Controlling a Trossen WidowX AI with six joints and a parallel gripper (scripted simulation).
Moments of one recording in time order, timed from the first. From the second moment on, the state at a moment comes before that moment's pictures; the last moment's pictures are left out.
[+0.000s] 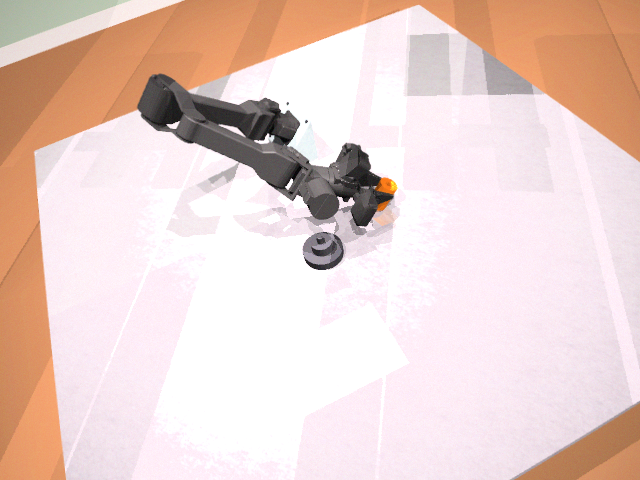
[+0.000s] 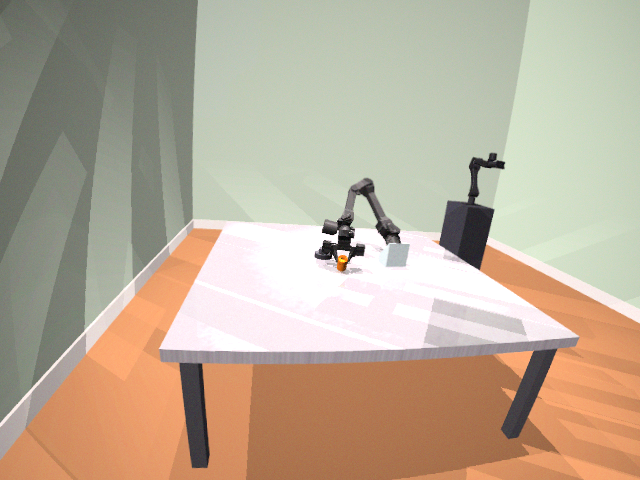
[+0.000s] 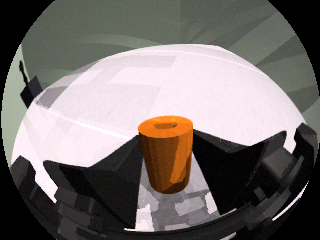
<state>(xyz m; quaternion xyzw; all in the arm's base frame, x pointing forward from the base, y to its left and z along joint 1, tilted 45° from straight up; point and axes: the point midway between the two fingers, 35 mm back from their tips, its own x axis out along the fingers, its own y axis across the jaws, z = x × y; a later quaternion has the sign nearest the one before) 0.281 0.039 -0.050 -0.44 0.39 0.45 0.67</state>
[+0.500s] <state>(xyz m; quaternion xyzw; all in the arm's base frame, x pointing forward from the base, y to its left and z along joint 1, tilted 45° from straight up) 0.278 0.034 -0.047 -0.43 0.37 0.47 0.68</state>
